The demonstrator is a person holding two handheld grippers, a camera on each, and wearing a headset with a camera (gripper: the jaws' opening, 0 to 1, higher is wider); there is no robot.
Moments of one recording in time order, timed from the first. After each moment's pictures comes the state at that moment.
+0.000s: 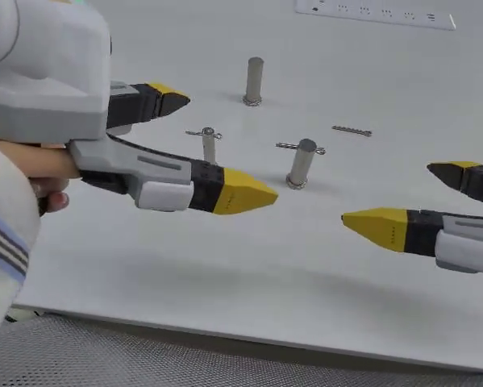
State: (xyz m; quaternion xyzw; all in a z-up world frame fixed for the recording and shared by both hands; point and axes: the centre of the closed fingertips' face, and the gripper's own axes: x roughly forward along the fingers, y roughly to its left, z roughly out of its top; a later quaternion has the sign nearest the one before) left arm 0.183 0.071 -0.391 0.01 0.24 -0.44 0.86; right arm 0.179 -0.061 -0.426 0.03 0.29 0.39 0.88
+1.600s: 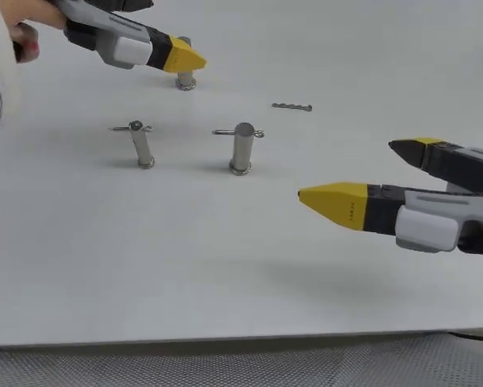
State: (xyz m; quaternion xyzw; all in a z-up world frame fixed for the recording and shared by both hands) left arm 0.344 0.075 -0.412 0.13 0.23 -0.45 0.85; right arm 0.172 -0.072 -0.413 0.06 0.29 0.35 0.89
